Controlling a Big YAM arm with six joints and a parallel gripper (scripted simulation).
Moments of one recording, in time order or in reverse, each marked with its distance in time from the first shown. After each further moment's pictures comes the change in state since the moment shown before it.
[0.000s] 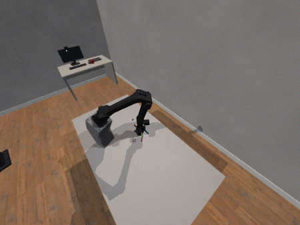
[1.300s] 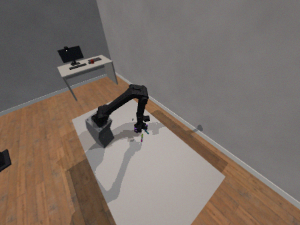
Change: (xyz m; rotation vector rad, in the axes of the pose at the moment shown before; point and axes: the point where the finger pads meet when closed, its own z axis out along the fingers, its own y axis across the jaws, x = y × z) arm 0.004 0.007 -0.051 -0.012 0.009 0.004
